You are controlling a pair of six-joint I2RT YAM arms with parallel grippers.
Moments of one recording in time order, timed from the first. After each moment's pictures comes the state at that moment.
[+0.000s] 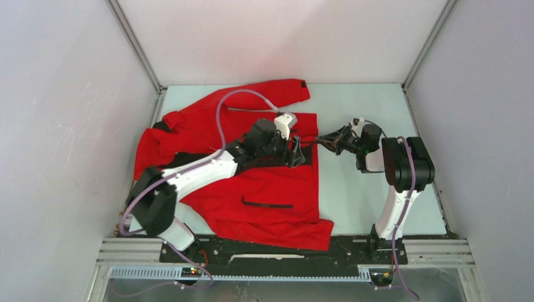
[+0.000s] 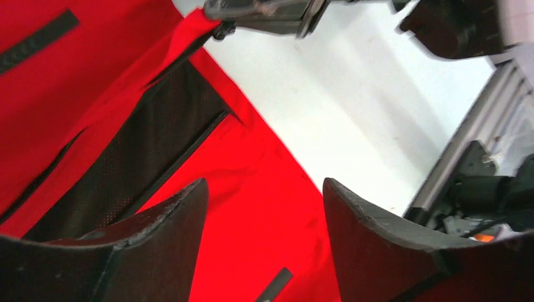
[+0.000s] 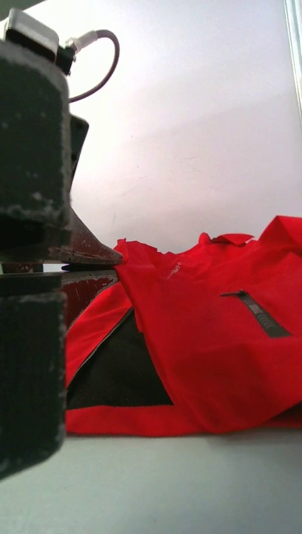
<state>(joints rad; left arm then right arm) -0.79 1.52 1.09 -0.06 0.21 -0.32 0.02 1.97 0.71 0.99 -0.90 1.40</state>
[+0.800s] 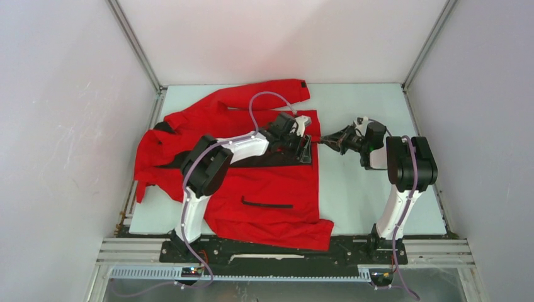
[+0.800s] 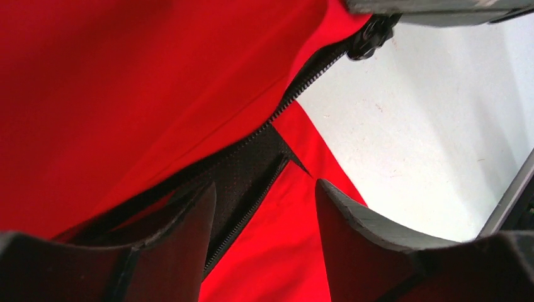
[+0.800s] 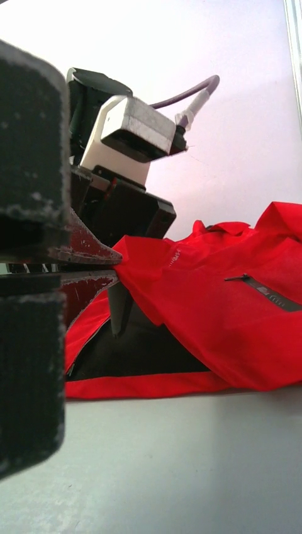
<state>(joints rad) -0.72 2.10 1.46 -0.15 0.37 -0.29 -0.03 1.96 0.76 0.81 -0.93 1.29</state>
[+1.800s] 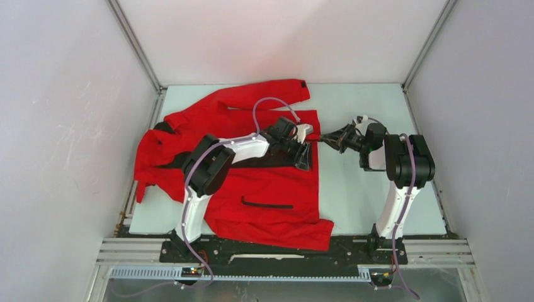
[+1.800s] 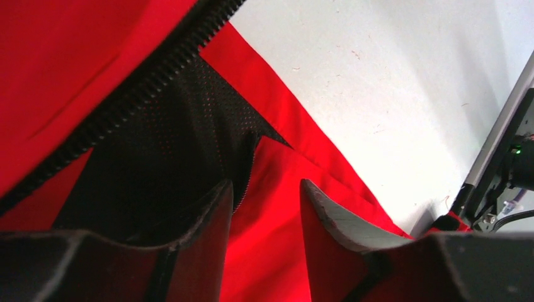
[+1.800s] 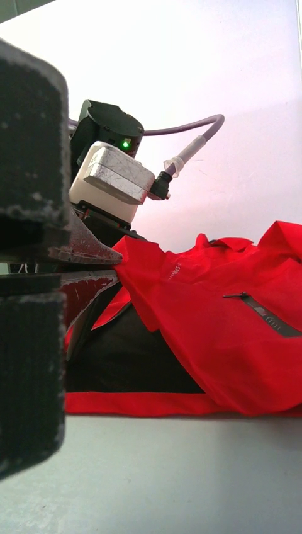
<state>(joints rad) -0.71 2.14 1.45 -0.19 0.53 -0.23 -0.03 2.00 0.76 0.96 -0.95 1.35</state>
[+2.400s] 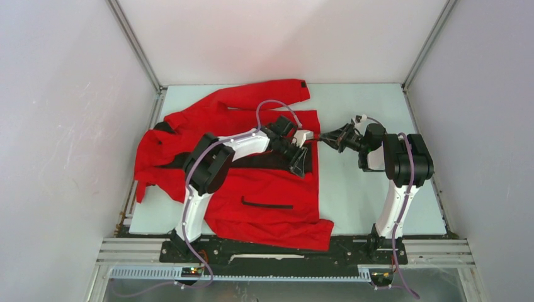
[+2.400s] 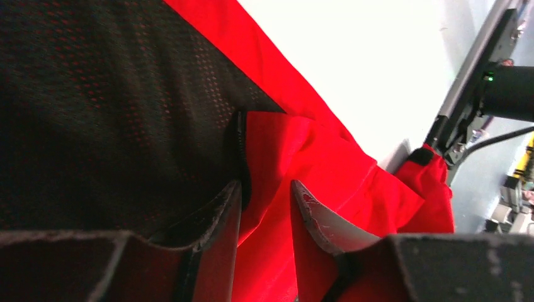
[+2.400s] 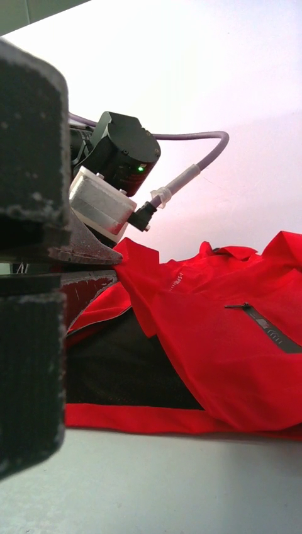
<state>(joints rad) -0.70 2.16 1.53 -0.46 0.67 -0.10 -0.02 2.03 0.76 1.05 -0.97 1.41</state>
